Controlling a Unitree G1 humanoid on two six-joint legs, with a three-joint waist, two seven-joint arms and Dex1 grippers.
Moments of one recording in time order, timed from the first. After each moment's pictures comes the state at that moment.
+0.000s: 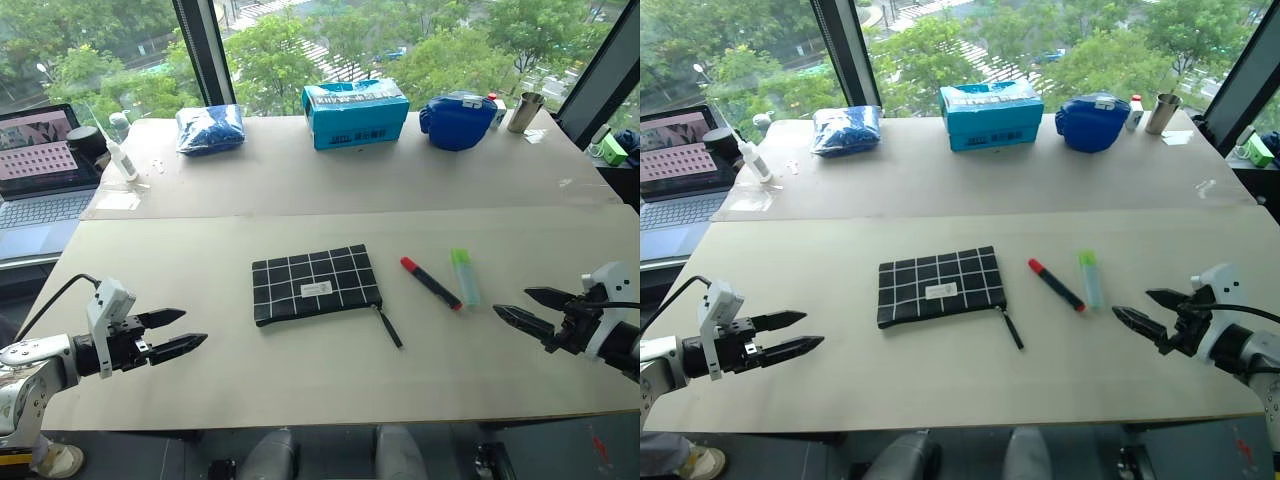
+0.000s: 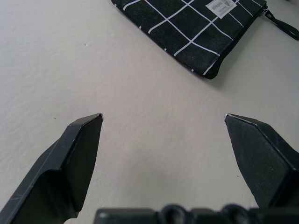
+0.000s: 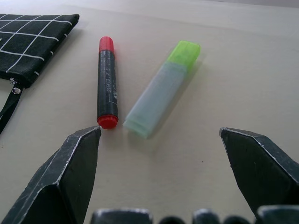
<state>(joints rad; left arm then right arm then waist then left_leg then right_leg) 0.10 0.87 0.36 -0.11 -0.59 0.62 -1.09 0.08 -0.85 -0.46 -0.09 0.56 0.54 0.91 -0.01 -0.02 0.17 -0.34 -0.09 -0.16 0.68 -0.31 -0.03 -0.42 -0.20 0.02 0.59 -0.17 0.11</state>
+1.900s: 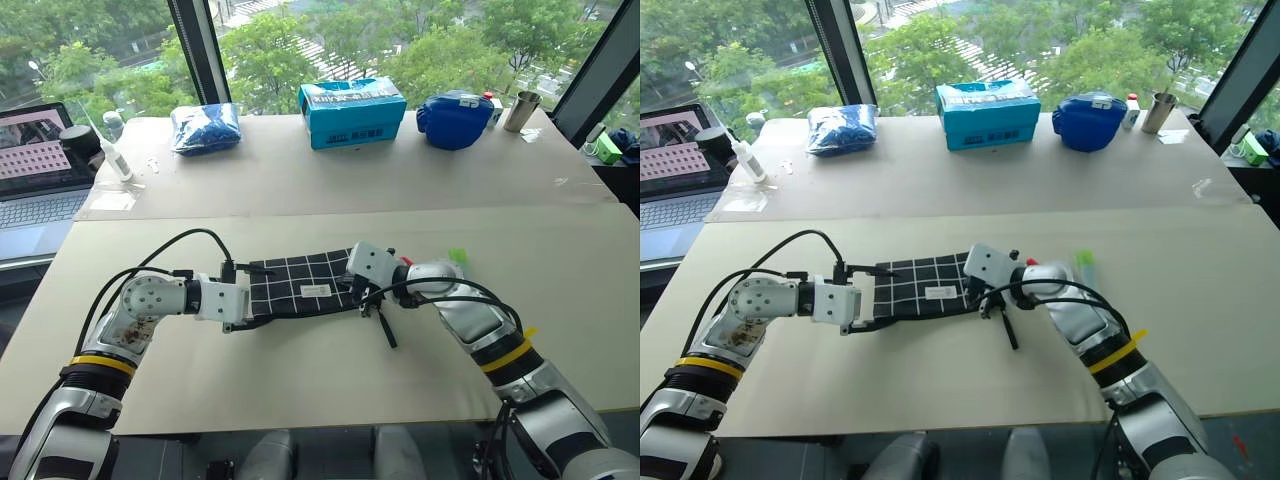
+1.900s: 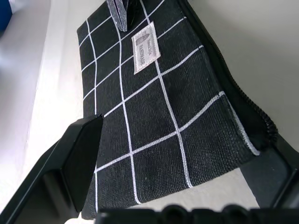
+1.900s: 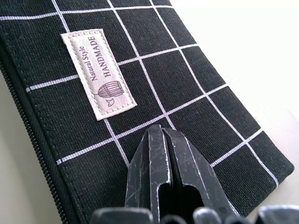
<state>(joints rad) -0.46 0.73 -0.20 0.39 0.04 -0.62 -1.09 -0.61 -0.49 0.44 0.08 -0.03 0.36 0.79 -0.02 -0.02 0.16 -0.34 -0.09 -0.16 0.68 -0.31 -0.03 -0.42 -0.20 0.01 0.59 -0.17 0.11</state>
